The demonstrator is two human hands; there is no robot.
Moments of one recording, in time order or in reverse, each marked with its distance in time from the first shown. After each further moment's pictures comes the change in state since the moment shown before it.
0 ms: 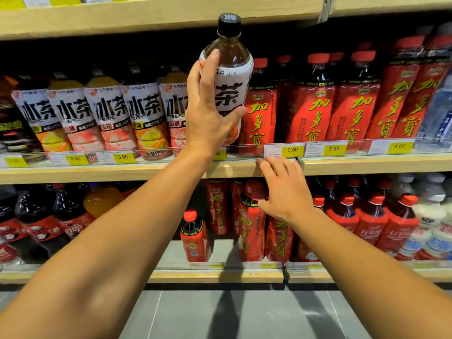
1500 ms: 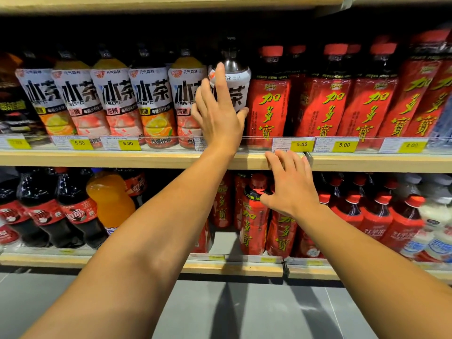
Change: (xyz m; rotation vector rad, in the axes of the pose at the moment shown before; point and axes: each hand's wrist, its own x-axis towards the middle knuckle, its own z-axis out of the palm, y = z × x) left_hand -0.021 -0.018 0.040 0.433 -0.018 -0.336; right_hand -0.001 -0.005 0.002 0.049 -0.043 0.062
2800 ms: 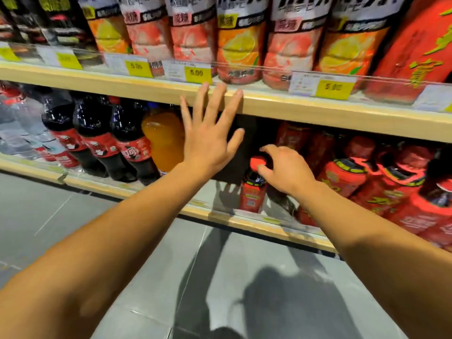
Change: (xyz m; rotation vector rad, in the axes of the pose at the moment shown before) left_hand -0.081 -0.238 -0.065 0.376 -0.235 0.313; right_hand 0.043 -0.144 0.123 0.278 -0.378 -0.134
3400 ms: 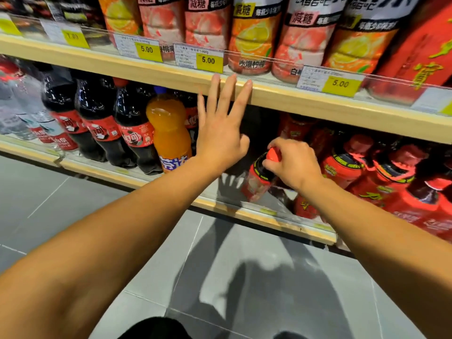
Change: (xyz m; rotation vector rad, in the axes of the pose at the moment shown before) left_hand -0.006 0.023 -0.024 -0.198 -0.156 -0.113; right_hand -0.018 -0.005 -0.017 -0.021 0.084 0.028
